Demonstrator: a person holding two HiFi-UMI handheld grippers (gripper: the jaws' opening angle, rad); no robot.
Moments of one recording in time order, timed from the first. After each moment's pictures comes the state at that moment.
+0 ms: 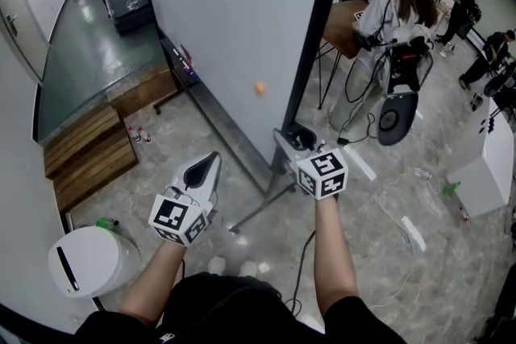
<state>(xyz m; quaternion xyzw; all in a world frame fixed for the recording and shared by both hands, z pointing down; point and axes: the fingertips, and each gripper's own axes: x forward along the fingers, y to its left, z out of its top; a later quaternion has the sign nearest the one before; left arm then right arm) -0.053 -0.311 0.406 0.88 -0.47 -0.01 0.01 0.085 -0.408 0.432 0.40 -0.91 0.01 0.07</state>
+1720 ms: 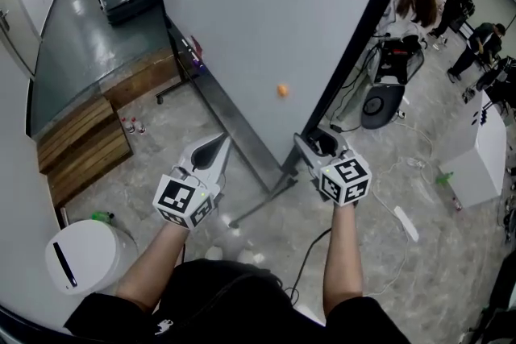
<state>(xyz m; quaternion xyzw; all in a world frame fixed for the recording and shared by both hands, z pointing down) -0.028 -0.313 0.376 0.90 -0.43 -0.03 0.00 0.140 -0.359 0.421 0.42 -0.90 0.02 0.10</state>
